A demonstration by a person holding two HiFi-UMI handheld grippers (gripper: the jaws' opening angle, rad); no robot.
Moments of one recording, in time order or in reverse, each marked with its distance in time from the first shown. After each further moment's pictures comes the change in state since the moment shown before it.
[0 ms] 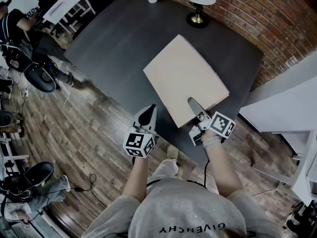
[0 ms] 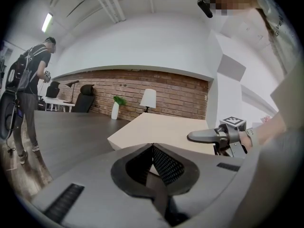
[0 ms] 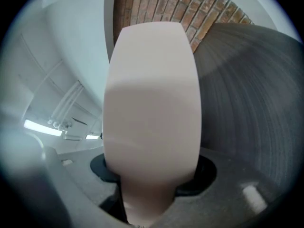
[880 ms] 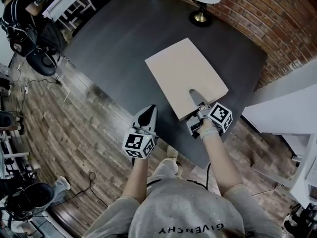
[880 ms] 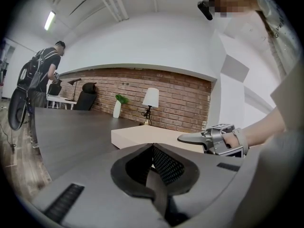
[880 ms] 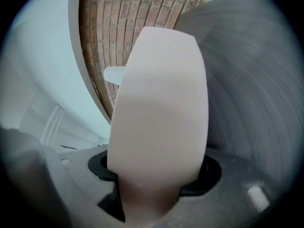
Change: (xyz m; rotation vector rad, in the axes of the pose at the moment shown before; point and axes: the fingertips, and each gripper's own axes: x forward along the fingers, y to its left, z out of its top) left arm 0.010 0.015 -0.001 -0.025 0.004 0.012; right arm 0.042 -0.044 0.015 0.288 -0.077 -0.108
